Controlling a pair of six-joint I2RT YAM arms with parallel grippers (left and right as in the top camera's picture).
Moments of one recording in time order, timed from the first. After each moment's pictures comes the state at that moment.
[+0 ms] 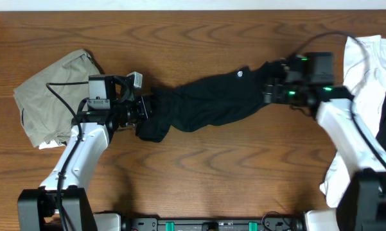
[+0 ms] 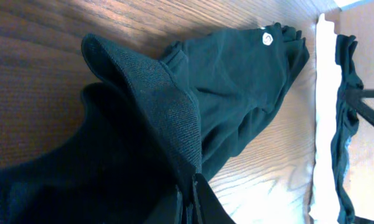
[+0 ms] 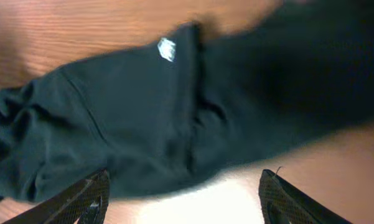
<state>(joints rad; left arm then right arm) 0.00 1.47 0.83 -0.34 0.69 -0.31 0.09 1.62 1.08 -0.45 -0.33 0.17</state>
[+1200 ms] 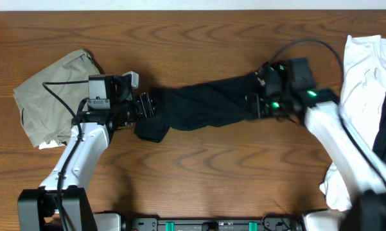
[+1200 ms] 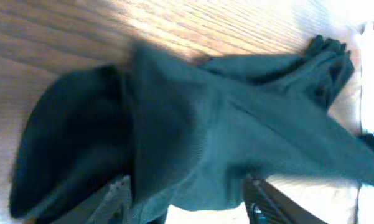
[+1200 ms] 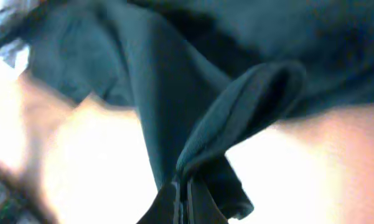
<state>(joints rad) 0.00 1.47 0.83 -0.33 0.55 -0.30 0.19 1.44 1.07 -0.78 -0.48 0.10</state>
